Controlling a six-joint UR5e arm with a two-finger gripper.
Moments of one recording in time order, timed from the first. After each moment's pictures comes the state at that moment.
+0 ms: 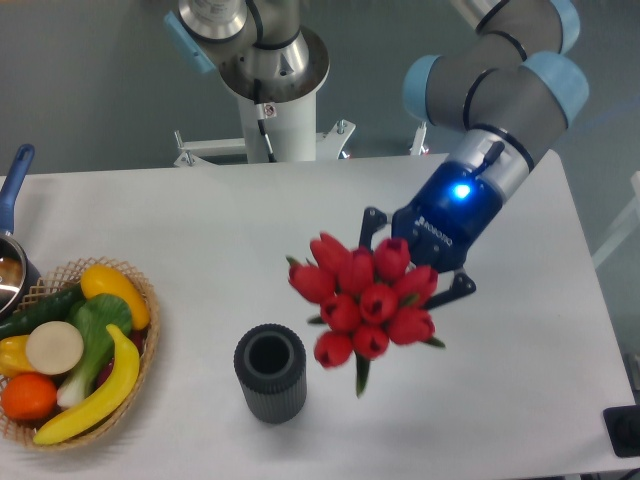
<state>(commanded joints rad) 2.72 -1.92 -1.51 -0.78 0.08 0.96</state>
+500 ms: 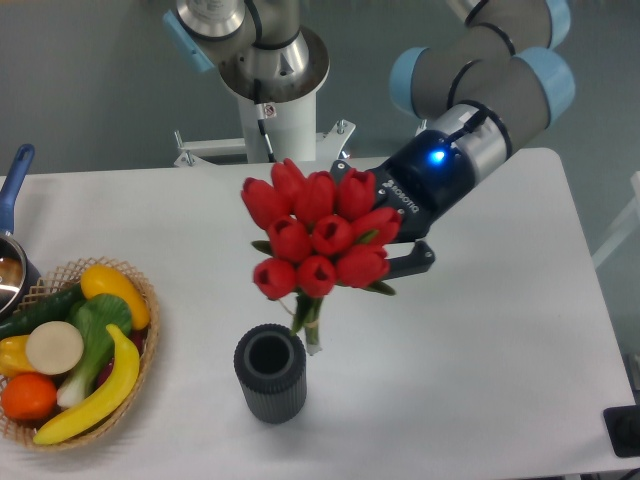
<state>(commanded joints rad) 2.66 -1.91 -1.53 -0.78 0.04 0.96</state>
